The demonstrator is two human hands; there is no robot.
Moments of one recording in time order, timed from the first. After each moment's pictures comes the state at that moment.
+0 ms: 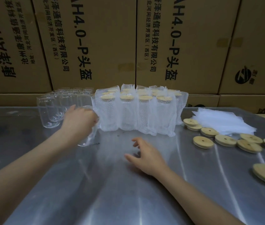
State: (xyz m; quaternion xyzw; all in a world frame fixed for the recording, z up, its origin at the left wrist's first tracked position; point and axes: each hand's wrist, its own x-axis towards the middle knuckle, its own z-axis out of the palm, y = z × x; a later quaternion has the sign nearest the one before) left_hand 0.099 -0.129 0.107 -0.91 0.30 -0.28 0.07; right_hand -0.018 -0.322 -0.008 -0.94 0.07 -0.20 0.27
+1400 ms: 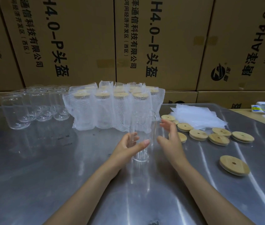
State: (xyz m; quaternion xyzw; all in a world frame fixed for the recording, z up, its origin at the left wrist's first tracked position) left_hand 0.000 -0.281 0.002 -0.64 0.32 0.22 -0.66; right_hand -0.089 -0.414 0.016 -0.75 0.16 -0.40 0.50
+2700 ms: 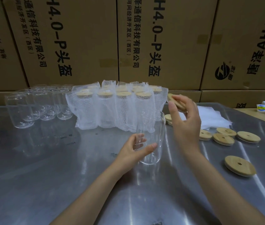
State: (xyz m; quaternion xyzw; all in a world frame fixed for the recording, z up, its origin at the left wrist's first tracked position) left_hand -0.004 -0.286 -0.004 -0.67 0.35 0.19 -0.63; right_hand -0.096 -0.409 0.067 -0.68 0.10 -0.61 0.39
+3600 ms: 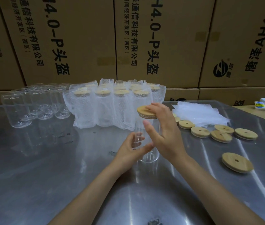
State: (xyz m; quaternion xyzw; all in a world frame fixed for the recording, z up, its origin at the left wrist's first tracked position) left_hand -0.017 -0.285 0.006 -0.68 0.34 0.18 -0.63; right_hand -0.090 -0.397 0.042 -0.83 -0.01 -0.50 0.26
